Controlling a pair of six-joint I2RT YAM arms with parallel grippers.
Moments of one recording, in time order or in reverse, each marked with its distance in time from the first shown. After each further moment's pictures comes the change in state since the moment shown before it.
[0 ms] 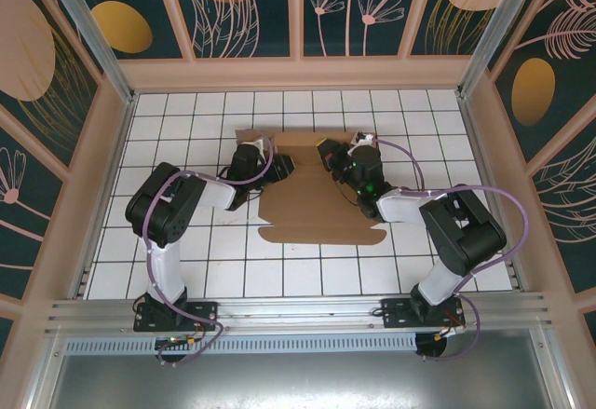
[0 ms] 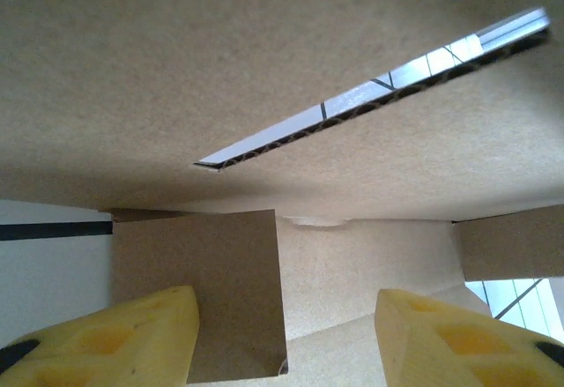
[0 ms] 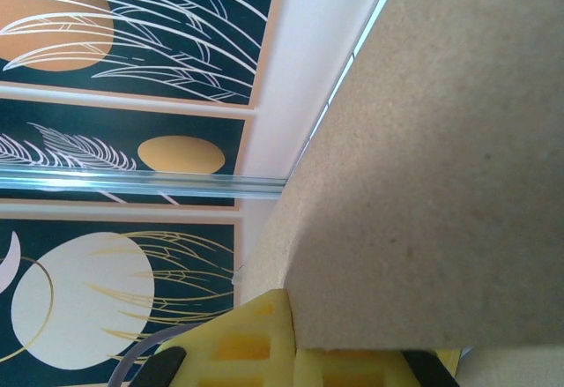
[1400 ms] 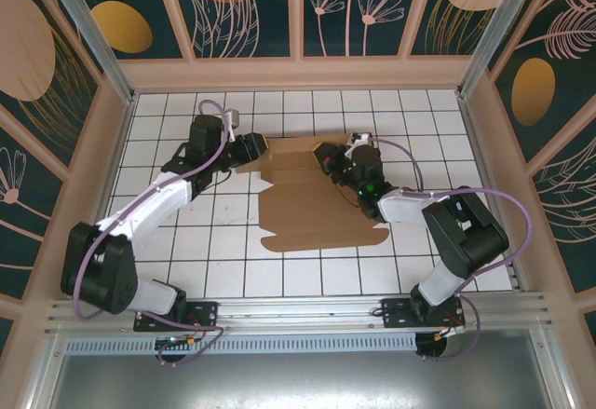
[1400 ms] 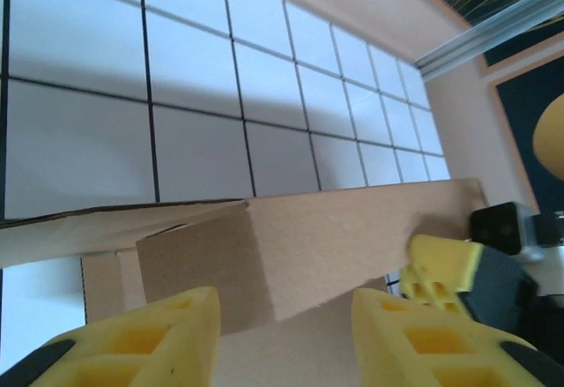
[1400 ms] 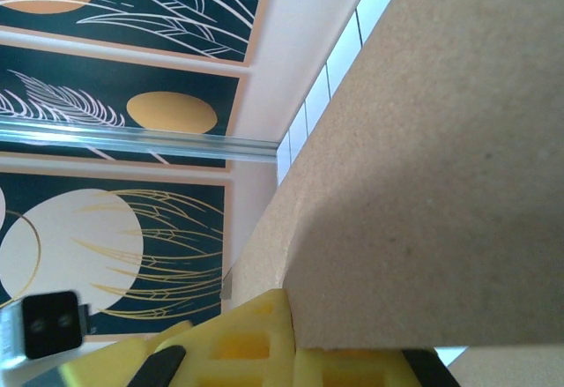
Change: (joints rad) left arm 0.113 -0.520 0.110 -0.669 0.064 0.111; right arm -0.001 -0.021 0.000 -0.047 -0.081 -0.053
